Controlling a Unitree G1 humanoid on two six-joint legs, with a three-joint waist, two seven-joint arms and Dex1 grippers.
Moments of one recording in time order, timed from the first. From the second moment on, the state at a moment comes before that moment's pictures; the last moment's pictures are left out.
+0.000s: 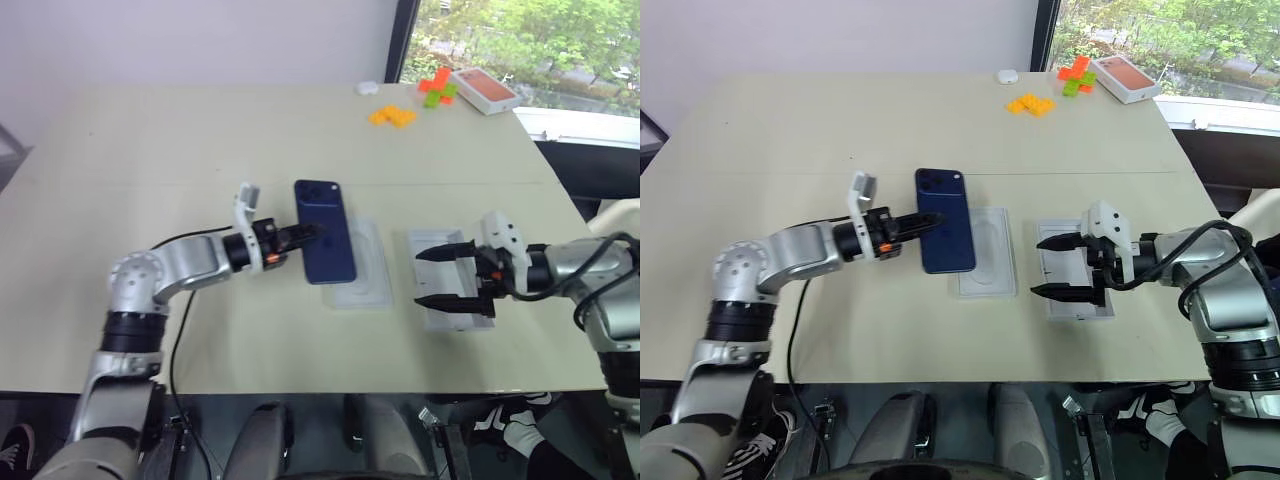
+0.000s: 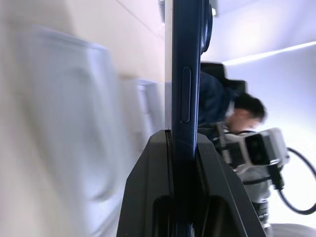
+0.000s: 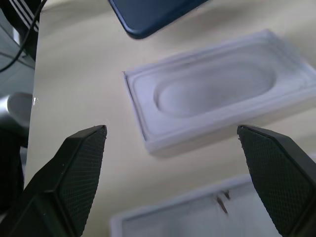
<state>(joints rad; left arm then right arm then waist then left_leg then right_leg) -0.63 0.38 0.04 0.18 -1.85 1.11 0.23 -0.35 -0.85 -0.08 -0.09 0.39 0.46 1.39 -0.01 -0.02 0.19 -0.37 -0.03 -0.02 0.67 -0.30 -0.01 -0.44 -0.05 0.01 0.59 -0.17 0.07</state>
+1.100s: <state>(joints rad) -0.76 0.15 0.17 0.43 -1.42 1.28 0.09 -0.35 -0.85 -0.05 -0.08 0.37 0.34 1.25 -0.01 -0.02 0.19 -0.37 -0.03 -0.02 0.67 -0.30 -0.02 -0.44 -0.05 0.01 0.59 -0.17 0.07</state>
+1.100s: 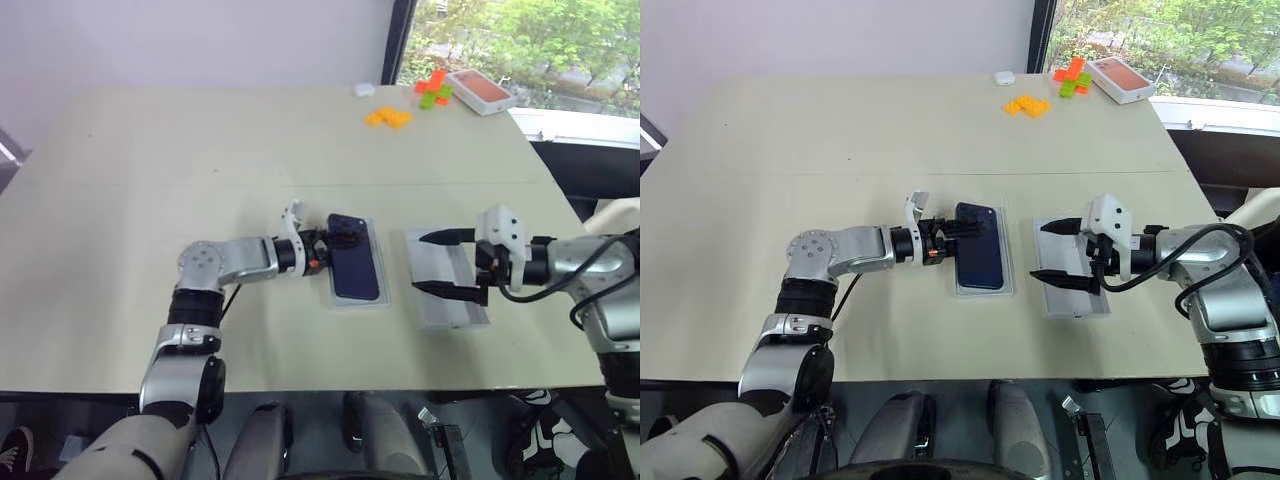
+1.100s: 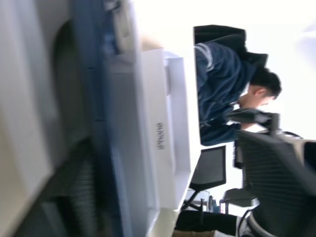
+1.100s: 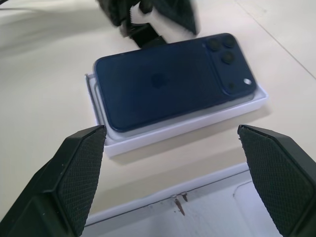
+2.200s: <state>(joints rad) -0.75 0.31 0.10 0.22 -0.99 1.37 -0.17 -0.44 -0.81 0.01 -0.03 0.34 0.30 1.21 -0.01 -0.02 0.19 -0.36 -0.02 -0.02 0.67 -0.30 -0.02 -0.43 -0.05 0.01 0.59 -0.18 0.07</state>
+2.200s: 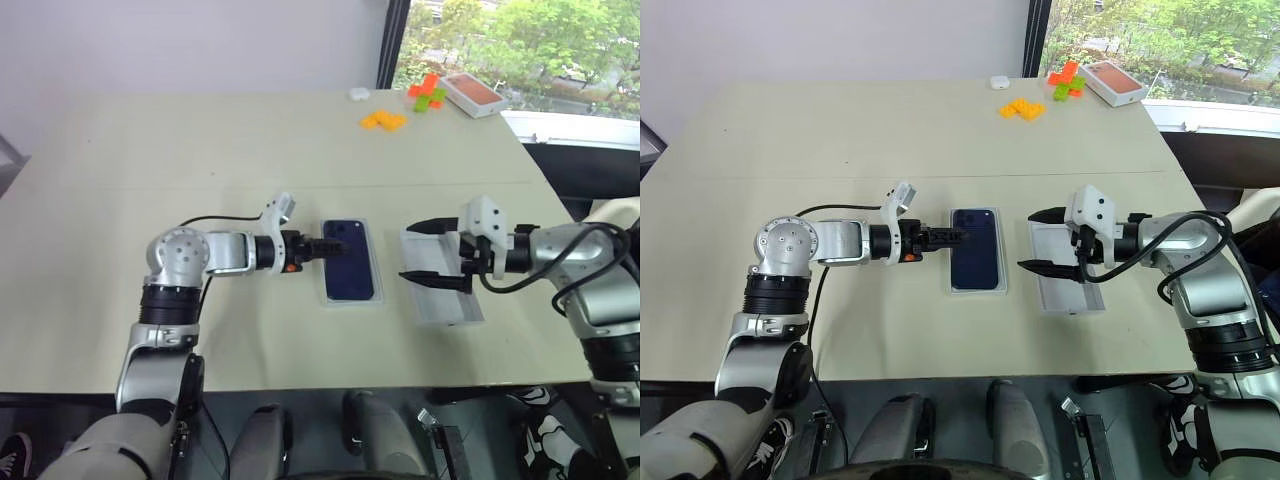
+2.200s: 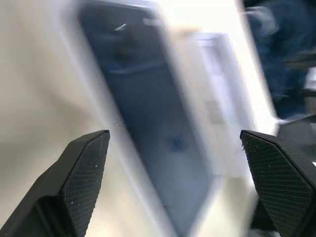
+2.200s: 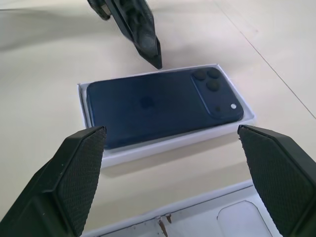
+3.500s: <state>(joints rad) -0.58 0.24 0.10 -0.03 -0.86 1.29 -0.30 -0.44 -0.62 0.19 -0.11 0.19 0.32 0.95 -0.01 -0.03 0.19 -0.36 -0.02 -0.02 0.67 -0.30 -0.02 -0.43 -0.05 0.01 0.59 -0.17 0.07</state>
